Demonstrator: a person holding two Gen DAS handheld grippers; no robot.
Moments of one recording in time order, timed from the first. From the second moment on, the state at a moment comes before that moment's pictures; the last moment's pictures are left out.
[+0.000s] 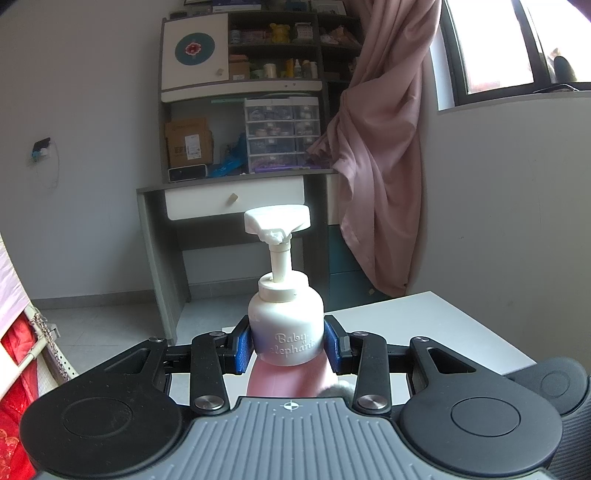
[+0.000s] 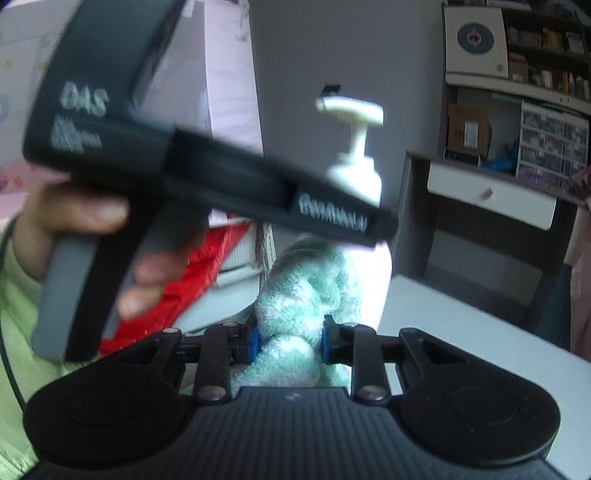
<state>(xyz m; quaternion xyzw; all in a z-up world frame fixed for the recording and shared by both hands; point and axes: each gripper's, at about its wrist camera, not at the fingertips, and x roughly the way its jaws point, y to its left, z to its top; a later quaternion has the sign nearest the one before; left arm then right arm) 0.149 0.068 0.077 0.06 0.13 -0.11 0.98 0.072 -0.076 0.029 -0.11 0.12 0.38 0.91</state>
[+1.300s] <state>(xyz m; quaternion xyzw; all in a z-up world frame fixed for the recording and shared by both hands) 0.152 0.076 0.077 0.06 0.13 -0.11 0.98 0.088 -0.070 -0.019 -0.13 0.22 0.39 0.88</state>
